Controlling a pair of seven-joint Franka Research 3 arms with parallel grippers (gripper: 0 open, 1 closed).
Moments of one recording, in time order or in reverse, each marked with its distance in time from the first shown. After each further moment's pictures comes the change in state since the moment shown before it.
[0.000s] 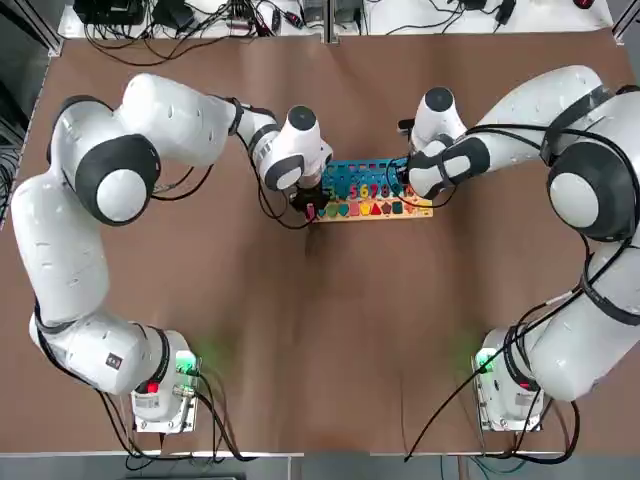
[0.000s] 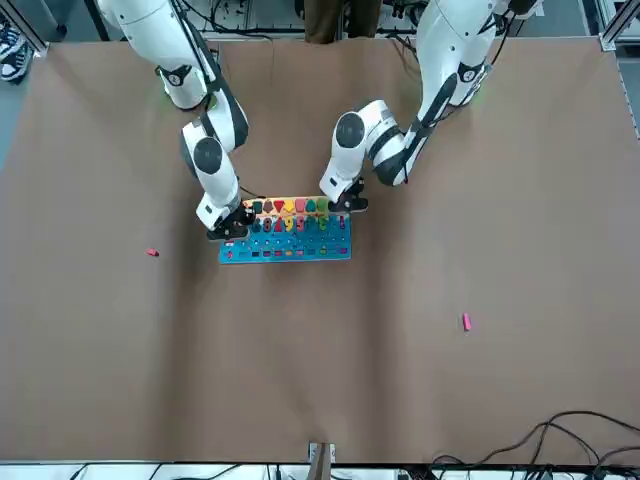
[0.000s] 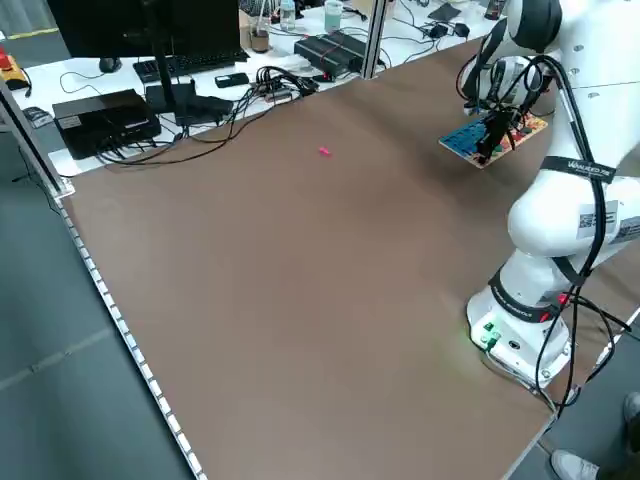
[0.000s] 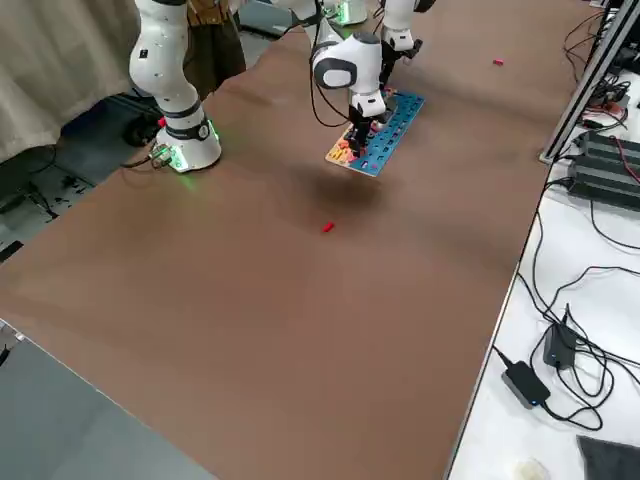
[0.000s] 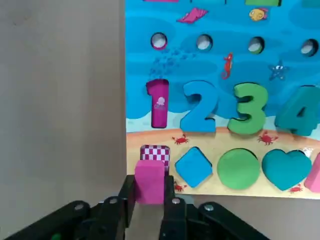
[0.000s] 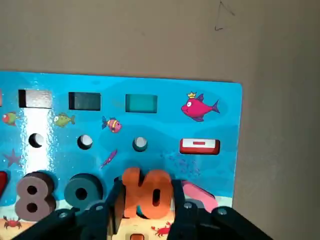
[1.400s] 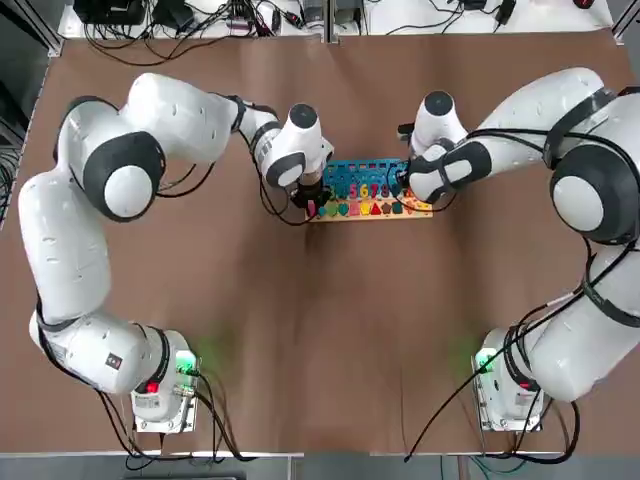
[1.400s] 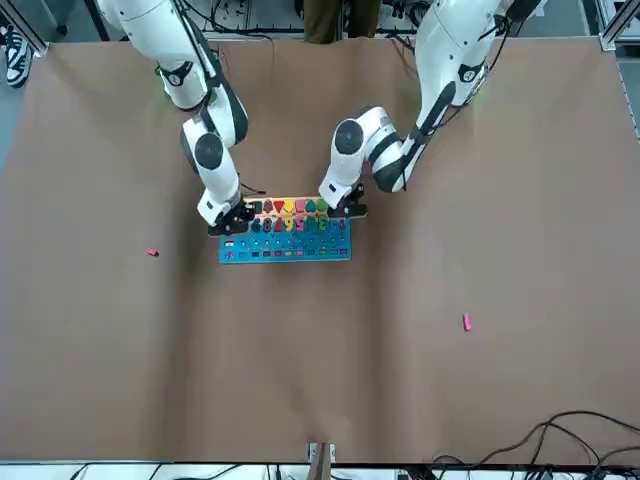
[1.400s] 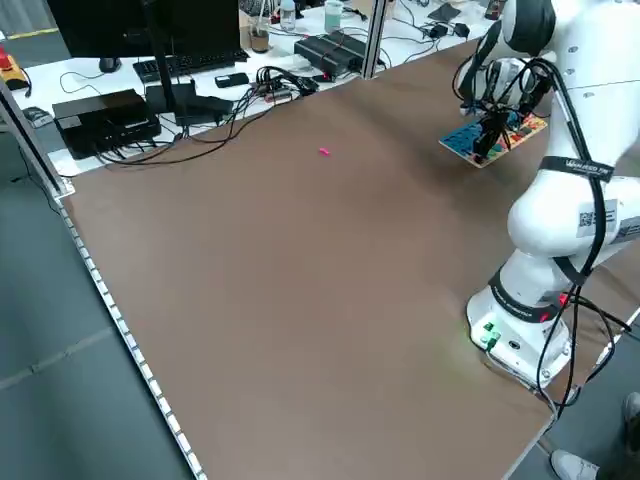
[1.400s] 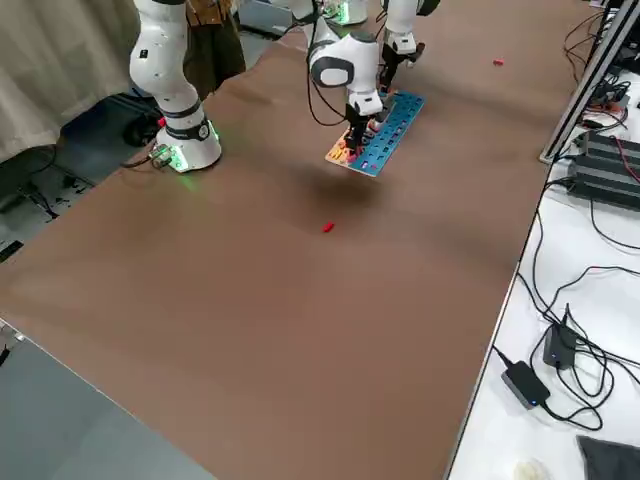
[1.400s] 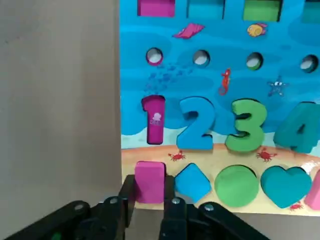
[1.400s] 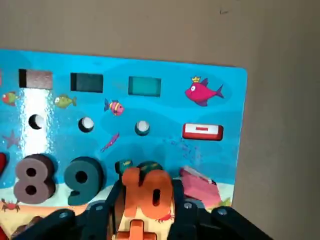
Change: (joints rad) left arm -0.001 0.035 0.010 0.040 0.019 -0.005 0.000; right arm 0.008 -0.018 0.006 -0.027 -0.007 -0.004 -0.001
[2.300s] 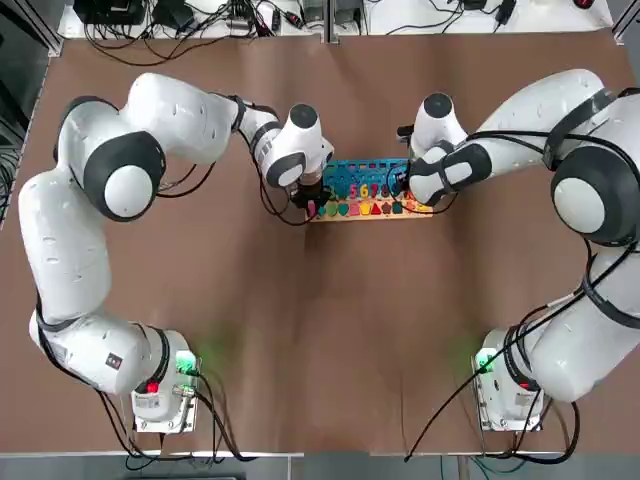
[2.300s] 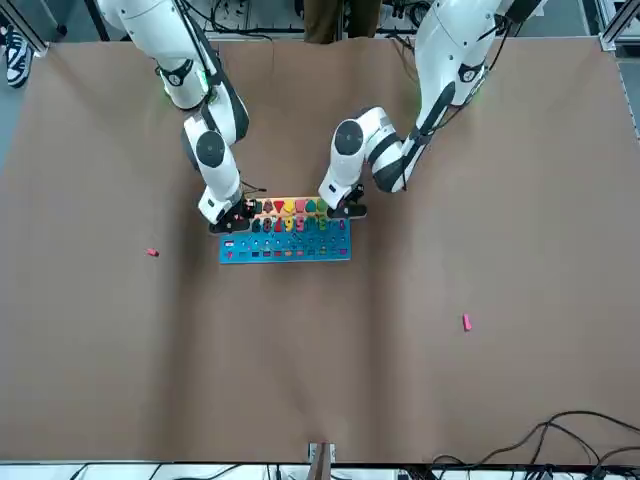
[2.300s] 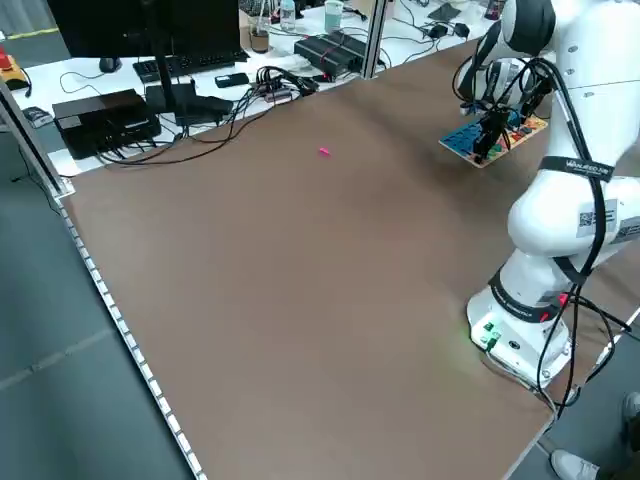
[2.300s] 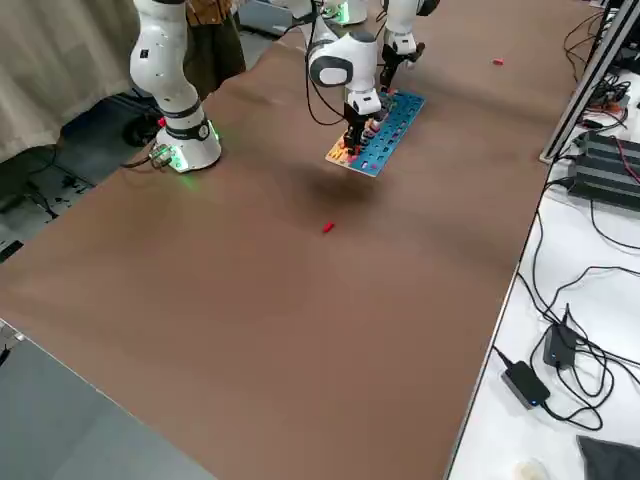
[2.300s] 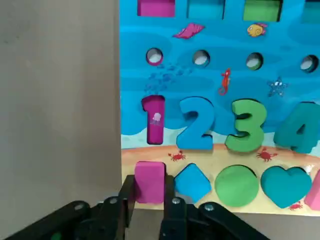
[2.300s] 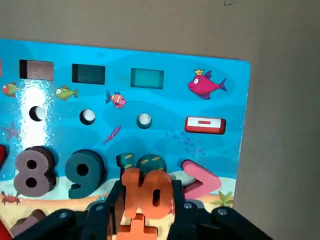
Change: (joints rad) left arm 0.000 0.000 0.000 0.000 0.000 -0.001 0.000; right arm 0.007 -0.005 0.000 -0.009 -0.001 -0.002 0.000
